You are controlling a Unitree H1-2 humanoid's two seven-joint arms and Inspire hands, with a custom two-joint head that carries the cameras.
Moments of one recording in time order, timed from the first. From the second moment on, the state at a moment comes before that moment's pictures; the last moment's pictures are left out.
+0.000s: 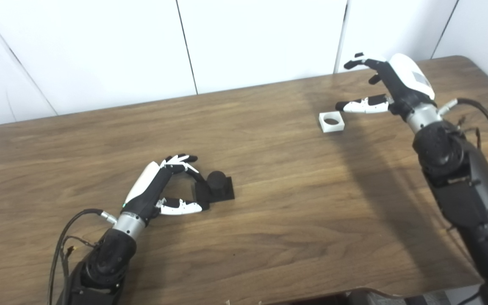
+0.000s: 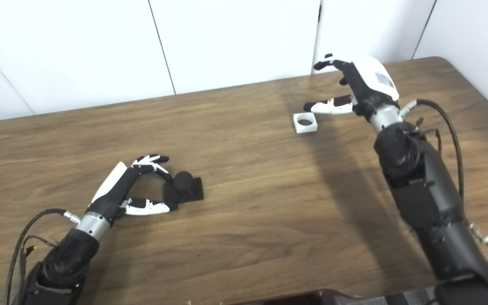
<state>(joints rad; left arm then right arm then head) -0.25 0.31 -0.30 0.12 0.33 -0.02 -0.16 -0.43 -0.55 0.07 0.04 -0.61 0.20 0.18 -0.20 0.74</state>
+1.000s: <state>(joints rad) -0.24 0.30 -0.30 0.11 0.34 -0.02 -0.16 -0.59 -0.61 0.26 0.36 -0.59 0.18 0.40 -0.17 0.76</state>
